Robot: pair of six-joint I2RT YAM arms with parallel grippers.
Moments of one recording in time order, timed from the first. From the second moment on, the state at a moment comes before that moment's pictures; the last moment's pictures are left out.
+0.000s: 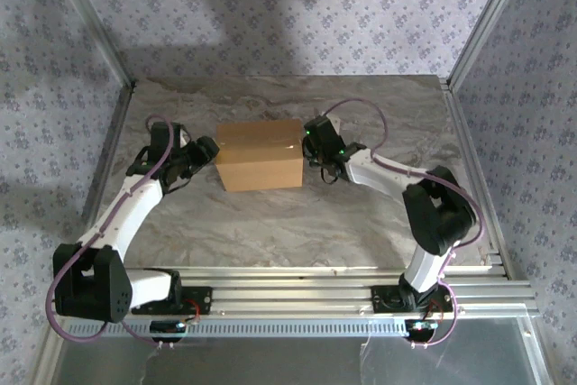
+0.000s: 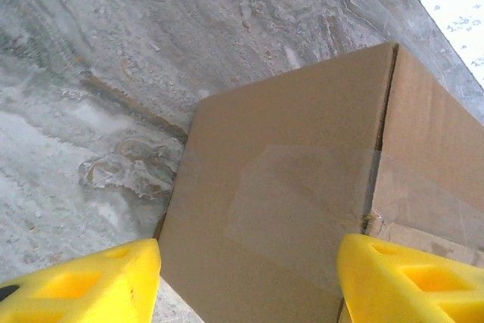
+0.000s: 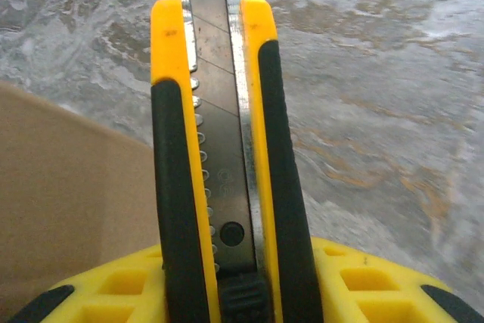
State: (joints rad) left arm -0.17 1.24 0.87 -0.40 0.19 -0.78; right arm 0.64 1.71 1.13 -0.19 0.29 0.66
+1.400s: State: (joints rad) left arm -0.38 1.38 1.15 -0.58 0.17 -0.70; right arm 0.87 0.92 0.79 -0.77 0.53 0.85
